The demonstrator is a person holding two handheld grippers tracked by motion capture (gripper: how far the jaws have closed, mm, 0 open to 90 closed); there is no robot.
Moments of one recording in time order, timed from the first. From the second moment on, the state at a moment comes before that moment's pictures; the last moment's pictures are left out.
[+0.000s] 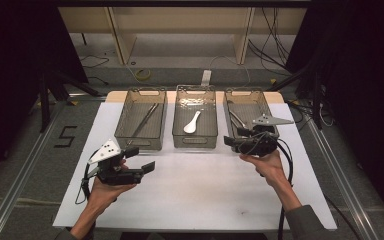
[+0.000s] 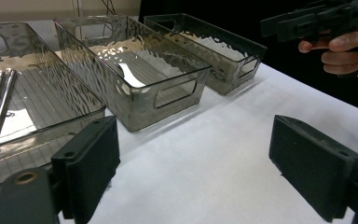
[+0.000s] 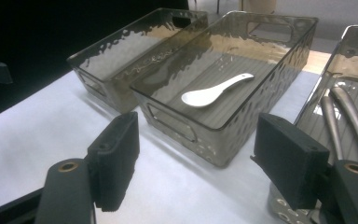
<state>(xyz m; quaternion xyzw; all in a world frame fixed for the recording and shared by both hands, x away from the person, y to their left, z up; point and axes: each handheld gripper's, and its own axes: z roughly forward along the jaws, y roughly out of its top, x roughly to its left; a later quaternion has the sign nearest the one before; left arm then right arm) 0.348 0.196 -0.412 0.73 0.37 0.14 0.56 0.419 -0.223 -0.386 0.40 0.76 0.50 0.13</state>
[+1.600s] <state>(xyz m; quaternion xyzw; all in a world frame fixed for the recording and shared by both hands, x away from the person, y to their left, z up) 0.343 0.192 -0.414 0.74 0.36 0.10 0.56 0.341 -0.237 -0.430 0.37 0.75 0.53 0.14</state>
